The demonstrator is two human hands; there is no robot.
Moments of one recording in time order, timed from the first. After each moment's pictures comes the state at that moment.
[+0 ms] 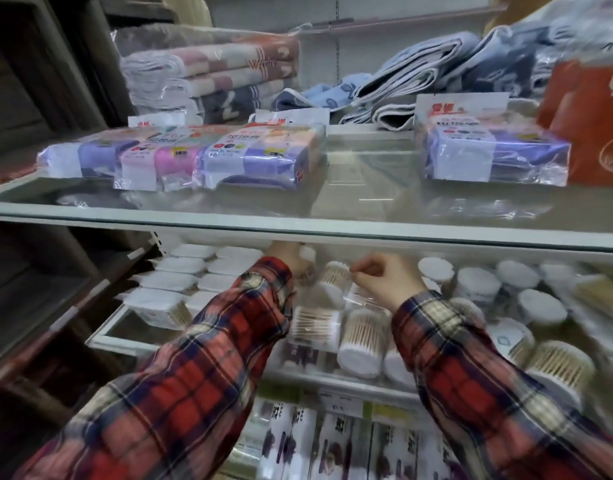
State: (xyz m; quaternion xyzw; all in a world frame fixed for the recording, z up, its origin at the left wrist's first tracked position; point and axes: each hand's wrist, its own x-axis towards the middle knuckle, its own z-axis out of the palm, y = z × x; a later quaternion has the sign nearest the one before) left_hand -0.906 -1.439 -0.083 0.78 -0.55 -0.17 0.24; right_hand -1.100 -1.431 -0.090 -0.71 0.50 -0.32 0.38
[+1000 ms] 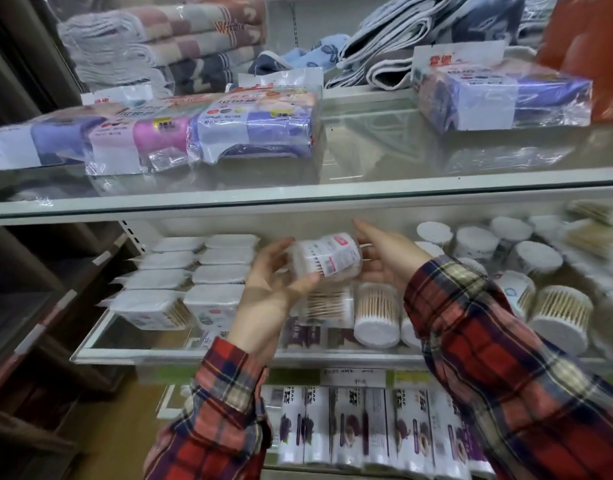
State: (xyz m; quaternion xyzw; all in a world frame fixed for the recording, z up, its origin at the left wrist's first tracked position) left_hand -0.914 -1.307 -0.087 0.50 -0.42 -0.46 0.60; right_hand -1.077 -1.403 -0.074 -0.48 0.47 -0.33 0.66
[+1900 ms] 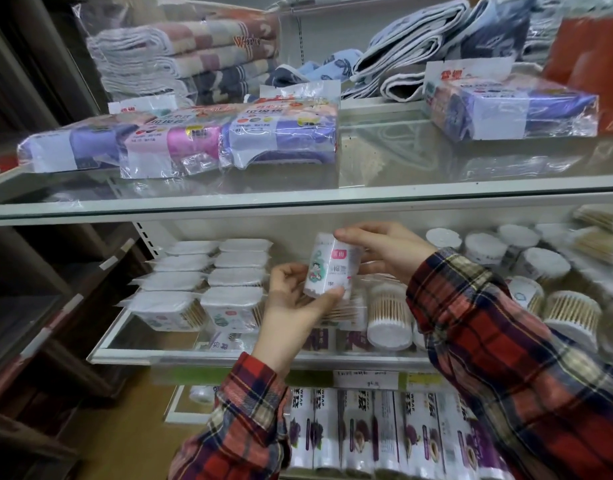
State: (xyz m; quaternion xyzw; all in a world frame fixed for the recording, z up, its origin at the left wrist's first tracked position) left_hand -0.920 -1.295 -0.097 0.53 -0.44 -0.42 0.59; right_hand -1.066 -1.392 -0.052 -0.59 0.40 -0.33 0.62
